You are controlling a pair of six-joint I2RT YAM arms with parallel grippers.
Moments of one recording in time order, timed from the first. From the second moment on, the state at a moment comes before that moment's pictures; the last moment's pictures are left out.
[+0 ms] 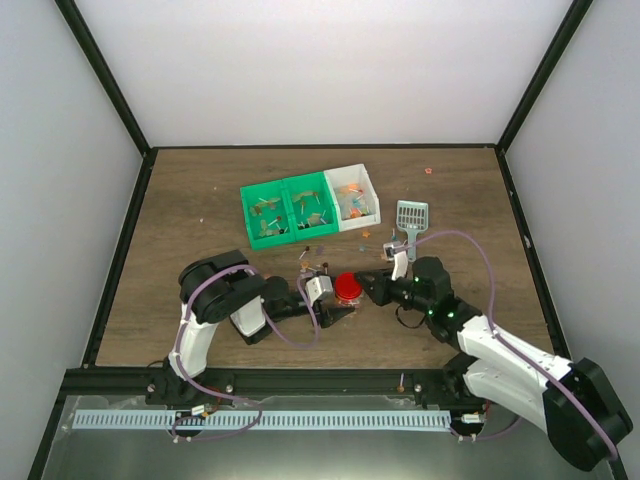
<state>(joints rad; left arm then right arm) -0.86 2.10 0.40 1.56 0.47 -0.05 0.59 0.92 0.31 0.23 -0.39 0.58</state>
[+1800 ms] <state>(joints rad) -0.85 2.10 0.40 1.56 0.50 -0.05 0.55 0.92 0.38 0.10 -0.43 0.55</state>
